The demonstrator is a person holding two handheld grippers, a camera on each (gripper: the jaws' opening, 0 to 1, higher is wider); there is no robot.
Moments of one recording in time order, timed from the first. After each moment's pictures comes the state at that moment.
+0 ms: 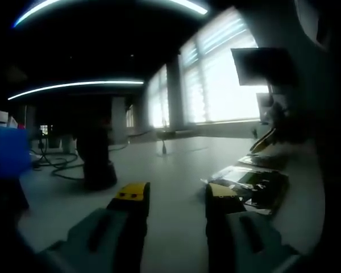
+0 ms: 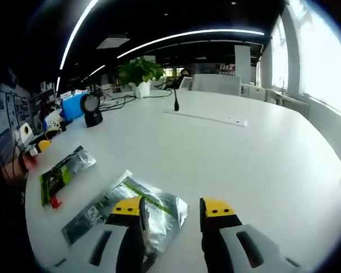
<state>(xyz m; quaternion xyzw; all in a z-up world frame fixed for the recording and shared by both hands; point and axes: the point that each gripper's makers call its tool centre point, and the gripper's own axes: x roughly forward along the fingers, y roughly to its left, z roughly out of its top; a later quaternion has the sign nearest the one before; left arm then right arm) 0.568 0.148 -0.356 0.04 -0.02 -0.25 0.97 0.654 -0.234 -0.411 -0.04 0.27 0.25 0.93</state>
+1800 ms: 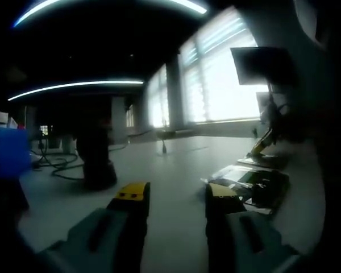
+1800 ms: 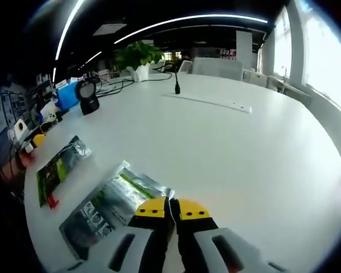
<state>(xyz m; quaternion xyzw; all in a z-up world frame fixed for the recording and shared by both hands) 0.568 0.147 -0.357 0.04 -0.02 -0.25 0.97 0.639 -0.209 -0.421 -0.07 0.33 0.24 0.91</state>
